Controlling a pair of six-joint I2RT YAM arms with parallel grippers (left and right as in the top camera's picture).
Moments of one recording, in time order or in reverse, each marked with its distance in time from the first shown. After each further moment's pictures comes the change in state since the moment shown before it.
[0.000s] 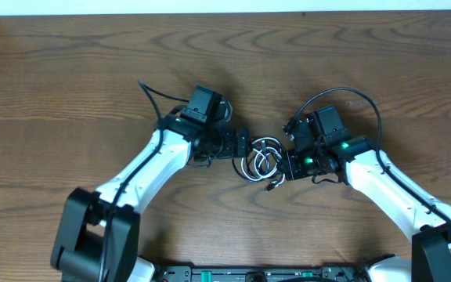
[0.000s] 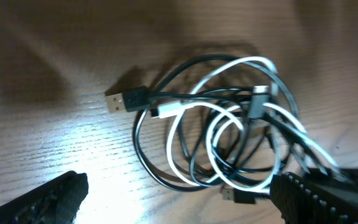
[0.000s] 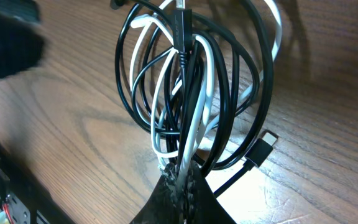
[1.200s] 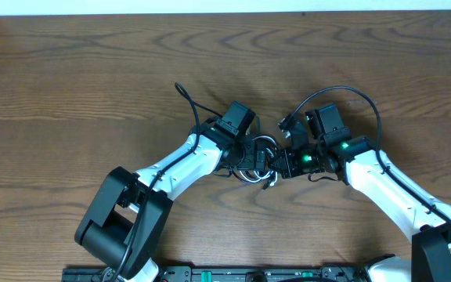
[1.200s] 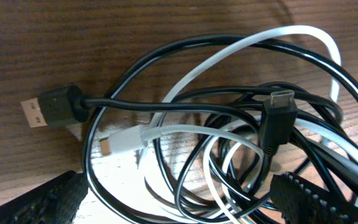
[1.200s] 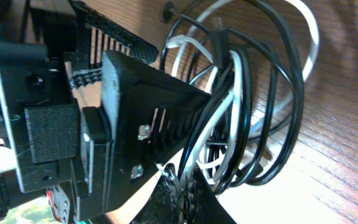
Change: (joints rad) left arm -0.172 0.117 0.000 0.071 -0.174 -0.077; right arm 0.000 0.000 0.000 0.067 -0.143 0.023
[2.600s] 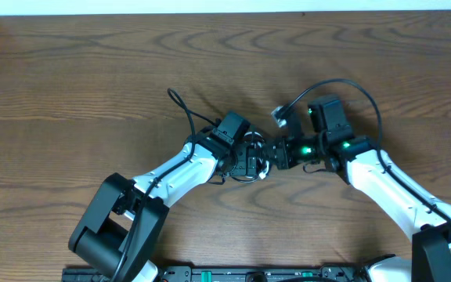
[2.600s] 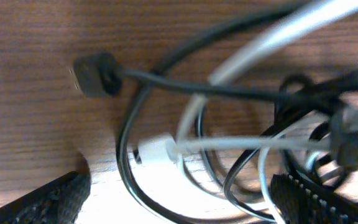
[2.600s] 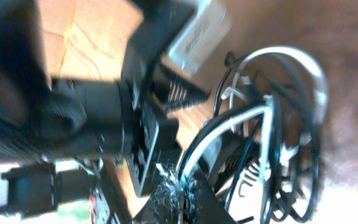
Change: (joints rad) left arm -0.002 -0.040 -0.102 0.026 -0.127 -0.022; right arm -0.020 0.000 0.000 0.216 -0.188 0.045
